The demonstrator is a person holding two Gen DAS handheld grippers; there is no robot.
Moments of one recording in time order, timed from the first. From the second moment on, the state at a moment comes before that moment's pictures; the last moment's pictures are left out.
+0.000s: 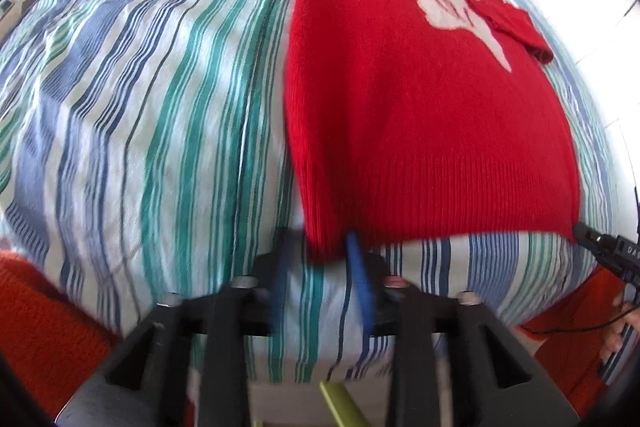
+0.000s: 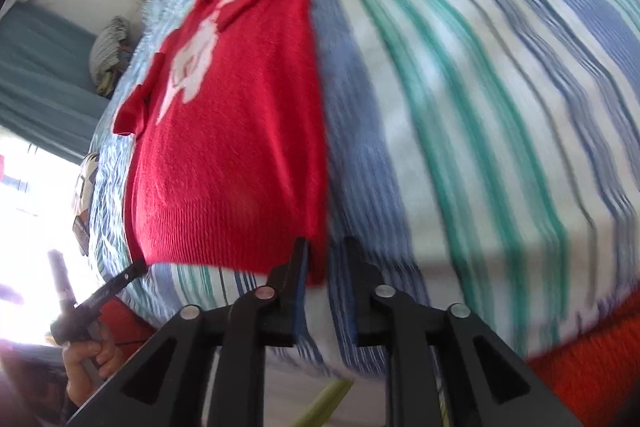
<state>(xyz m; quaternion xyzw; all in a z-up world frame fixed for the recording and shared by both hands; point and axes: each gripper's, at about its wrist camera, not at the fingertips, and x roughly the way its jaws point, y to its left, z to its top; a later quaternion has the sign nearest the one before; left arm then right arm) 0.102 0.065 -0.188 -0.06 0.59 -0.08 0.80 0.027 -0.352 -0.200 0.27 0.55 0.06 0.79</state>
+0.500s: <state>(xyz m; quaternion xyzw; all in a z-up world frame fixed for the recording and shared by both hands) 0.078 0.137 -0.135 -0.10 0.47 0.06 0.88 0.175 -0.257 -0.062 -0.14 0.43 0.13 0.88</state>
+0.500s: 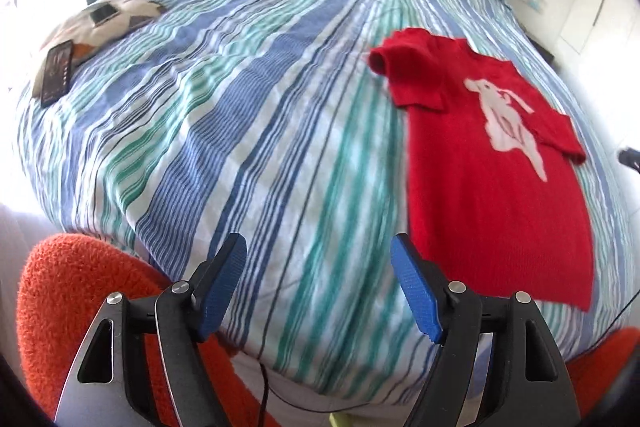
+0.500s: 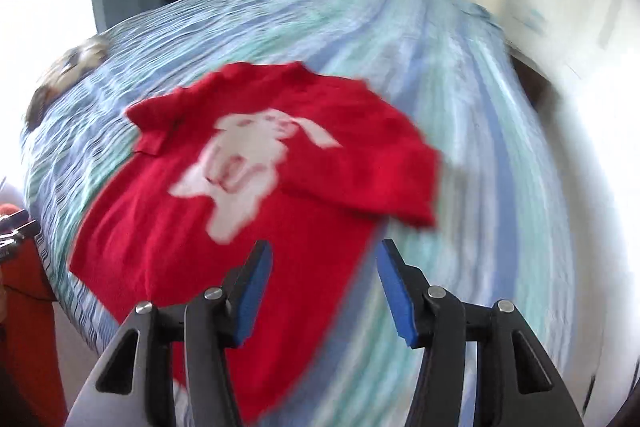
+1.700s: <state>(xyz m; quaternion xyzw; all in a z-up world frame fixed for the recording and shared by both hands) 0.081 0.141 -0.169 -0.10 0.52 0.08 0.84 0.134 -0.601 -0.181 0.17 0.43 -0.26 0.85</state>
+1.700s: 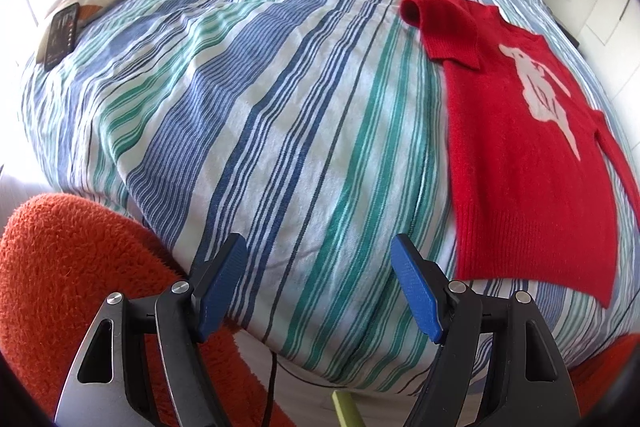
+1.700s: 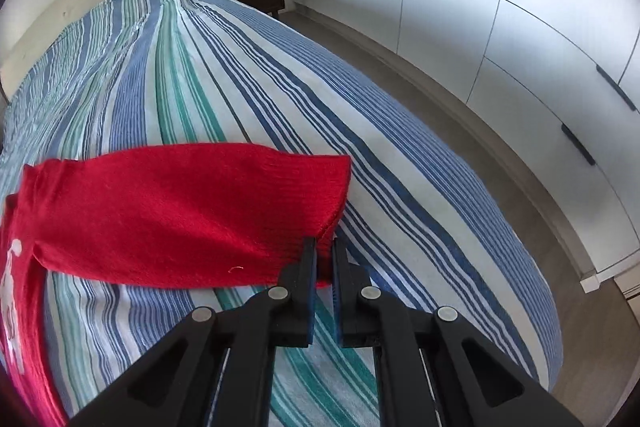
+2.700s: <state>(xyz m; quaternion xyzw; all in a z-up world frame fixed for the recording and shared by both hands) 0.080 0.140 -0.170 -0.10 0.52 0.07 0.84 -0.020 -0.471 -0.097 0.12 0.31 -0.19 0.92</state>
